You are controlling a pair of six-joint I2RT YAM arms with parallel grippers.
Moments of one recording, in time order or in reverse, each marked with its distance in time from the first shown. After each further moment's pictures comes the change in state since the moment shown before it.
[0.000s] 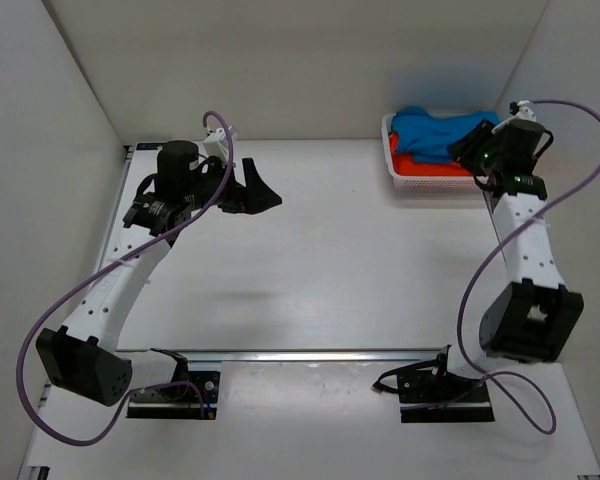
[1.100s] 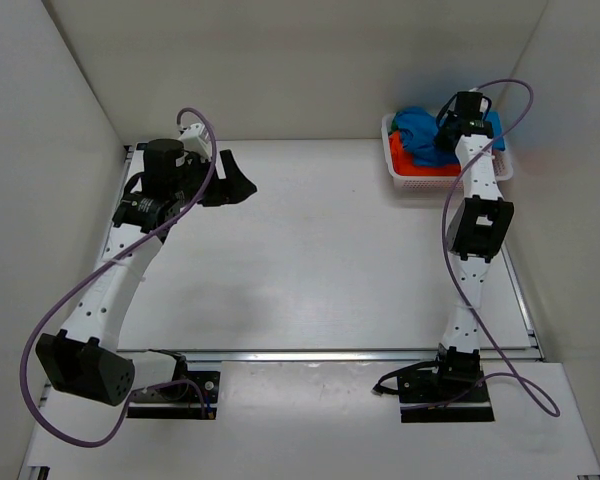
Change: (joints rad) left arm 0.088 -0.008 0.013 -0.067 -0.201 0.023; right arm 0.082 1.127 1.223 -0.483 0.380 -0.092
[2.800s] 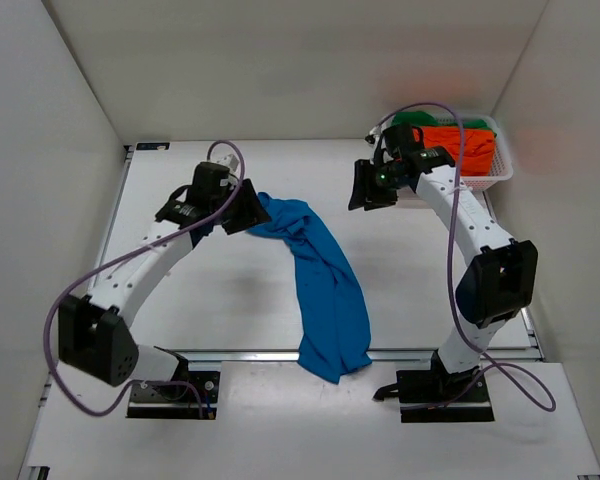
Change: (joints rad) left arm -0.154 0.060 -0.164 -0.002 -0.175 -0.253; right arm 0.457 -0.786 -0.853 -0.201 -0.347 -0.160
